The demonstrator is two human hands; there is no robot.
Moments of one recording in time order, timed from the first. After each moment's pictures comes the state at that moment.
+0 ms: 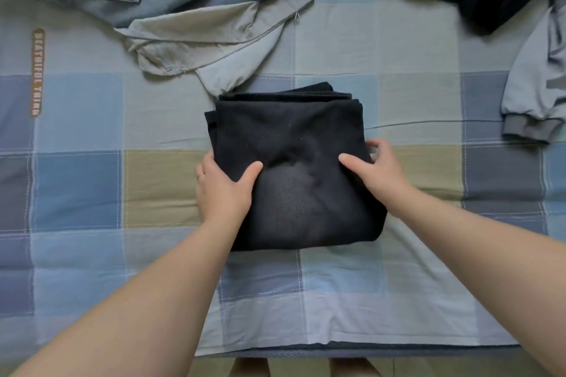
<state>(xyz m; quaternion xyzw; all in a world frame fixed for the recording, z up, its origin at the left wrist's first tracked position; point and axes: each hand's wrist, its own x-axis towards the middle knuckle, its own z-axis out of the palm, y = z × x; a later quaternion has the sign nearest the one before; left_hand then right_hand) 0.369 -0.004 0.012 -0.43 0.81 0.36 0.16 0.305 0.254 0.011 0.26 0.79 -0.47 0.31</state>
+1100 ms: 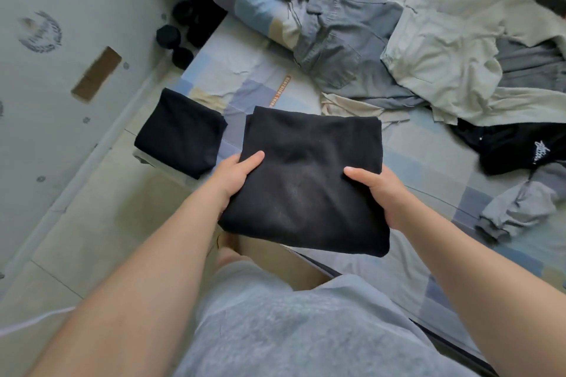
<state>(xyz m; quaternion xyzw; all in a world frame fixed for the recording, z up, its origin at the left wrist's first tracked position) 0.586 -0.171 0.434 -0.50 0.57 0.65 0.11 0.425 0.078 0.443 0.09 0.67 -0.55 0.50</state>
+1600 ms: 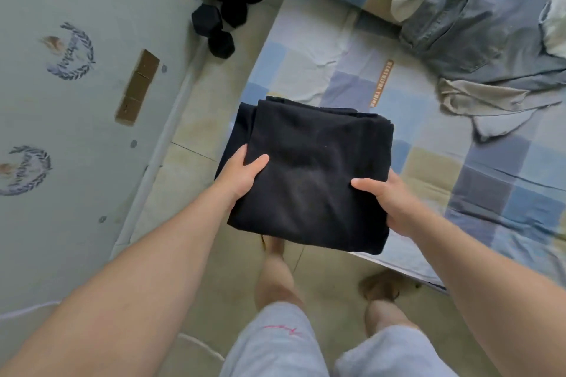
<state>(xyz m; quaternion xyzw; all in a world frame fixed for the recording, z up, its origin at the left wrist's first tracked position) 0.638 -0.561 0.297 -0.48 0.62 0.58 0.18 0.510 -0.292 0.304 0.16 0.66 -0.52 0.51</state>
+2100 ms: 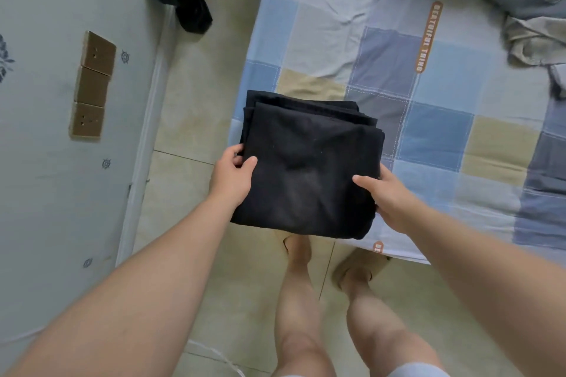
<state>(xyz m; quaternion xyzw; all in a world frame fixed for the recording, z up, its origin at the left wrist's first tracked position) 0.645 -0.669 0.128 -0.51 0.68 0.50 0.18 0.554 -0.400 0.132 0.26 0.69 -0.46 0.49</state>
